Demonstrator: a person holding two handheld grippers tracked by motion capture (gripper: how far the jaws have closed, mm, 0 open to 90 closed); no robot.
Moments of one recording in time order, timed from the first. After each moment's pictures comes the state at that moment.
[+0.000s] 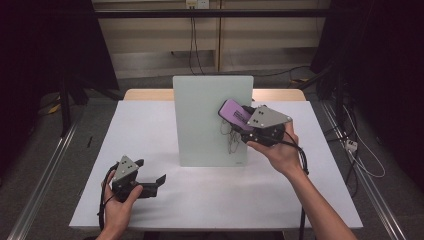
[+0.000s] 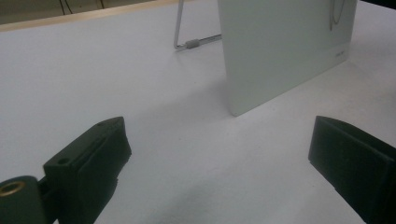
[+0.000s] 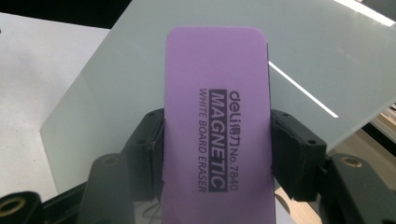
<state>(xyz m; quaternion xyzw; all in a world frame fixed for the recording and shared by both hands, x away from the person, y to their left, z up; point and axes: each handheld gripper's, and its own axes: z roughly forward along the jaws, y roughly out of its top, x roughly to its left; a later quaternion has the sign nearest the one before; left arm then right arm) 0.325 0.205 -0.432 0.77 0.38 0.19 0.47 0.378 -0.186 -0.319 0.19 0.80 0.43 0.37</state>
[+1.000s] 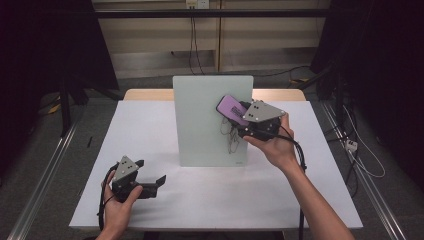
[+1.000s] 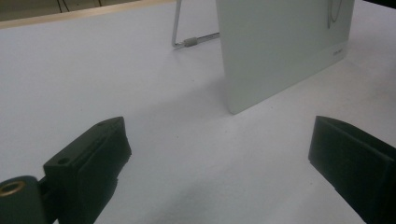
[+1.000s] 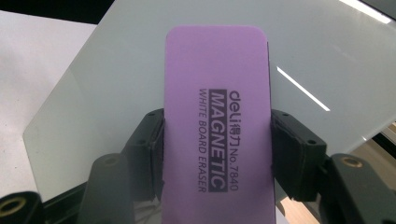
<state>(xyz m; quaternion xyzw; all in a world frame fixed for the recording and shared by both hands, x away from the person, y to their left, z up) 0.325 0.206 -0.433 0.77 0.38 0.19 0.47 0.390 -0.179 -0.317 0.20 0.80 0.42 0.38</state>
